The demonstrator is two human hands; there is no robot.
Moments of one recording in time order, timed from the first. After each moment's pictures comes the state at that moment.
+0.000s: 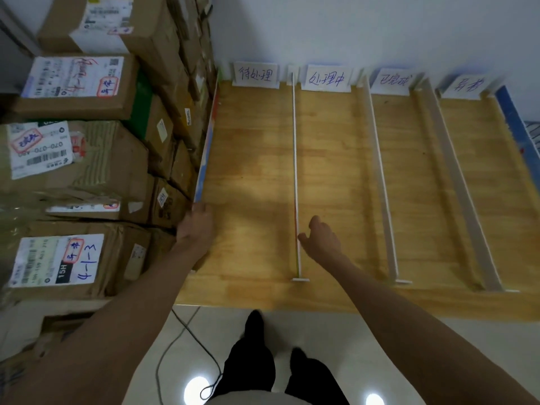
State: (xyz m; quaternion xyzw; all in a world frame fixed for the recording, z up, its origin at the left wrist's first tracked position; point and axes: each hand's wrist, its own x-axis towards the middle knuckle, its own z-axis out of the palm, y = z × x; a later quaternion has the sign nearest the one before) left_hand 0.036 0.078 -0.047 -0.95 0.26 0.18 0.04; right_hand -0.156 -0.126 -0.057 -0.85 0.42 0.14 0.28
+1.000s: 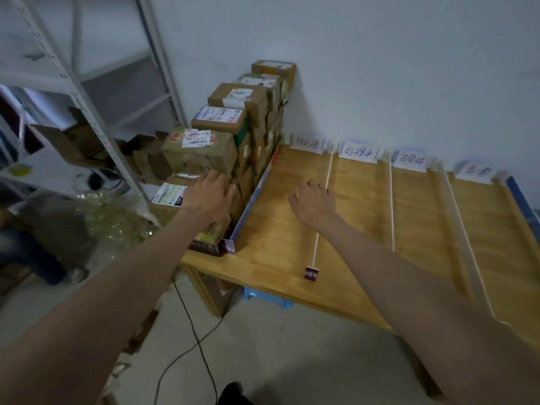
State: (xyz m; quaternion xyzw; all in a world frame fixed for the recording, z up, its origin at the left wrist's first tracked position) left_hand -0.097 0.202 0.158 -0.96 0.28 -0.07 -0.05; right_hand -0.196 -0.023 0.142 -0.97 0.18 -0.06 0.12
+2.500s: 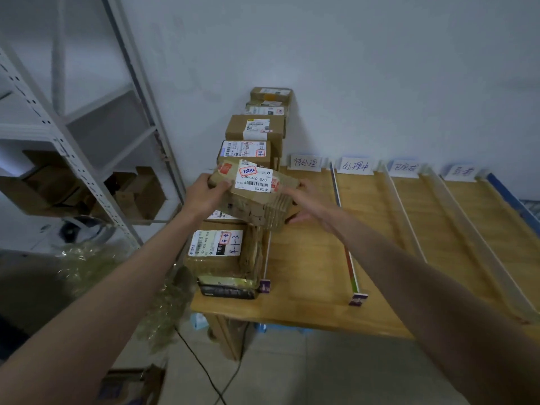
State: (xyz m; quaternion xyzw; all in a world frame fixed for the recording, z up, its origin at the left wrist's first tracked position) left_hand 0.050 0.282 0.206 -0.85 0.16 0.10 -0.49; right_hand -0.080 0.080 0.197 -0.72 0.27 -0.04 0.64
